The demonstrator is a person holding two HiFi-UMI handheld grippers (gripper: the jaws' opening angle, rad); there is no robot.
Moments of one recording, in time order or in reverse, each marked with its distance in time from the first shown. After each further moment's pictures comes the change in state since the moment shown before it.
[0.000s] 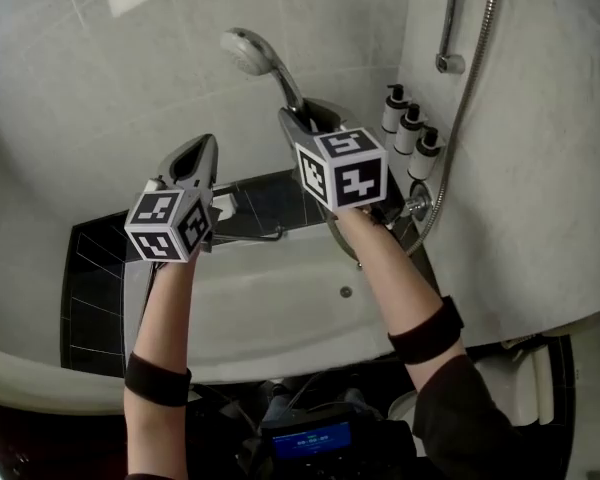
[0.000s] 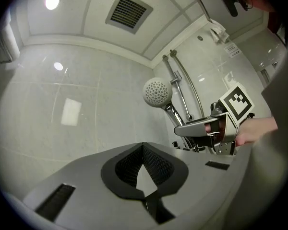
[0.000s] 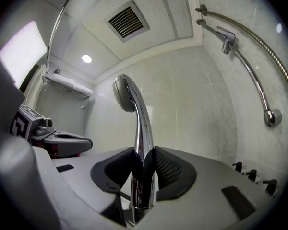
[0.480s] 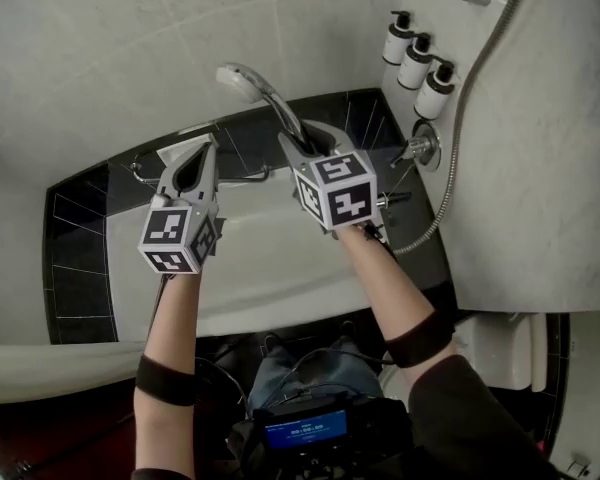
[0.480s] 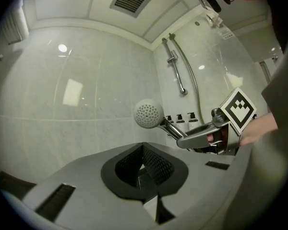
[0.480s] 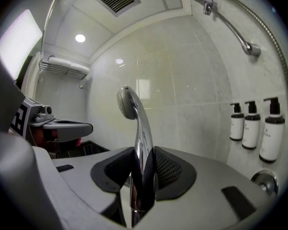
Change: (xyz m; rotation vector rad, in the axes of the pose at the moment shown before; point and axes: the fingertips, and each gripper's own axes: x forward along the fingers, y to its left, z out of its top) left arm -0.016 -0.034 -0.160 -0.031 0.143 -0.006; right arm -0.021 0.014 -0.208 0.091 0.250 0.003
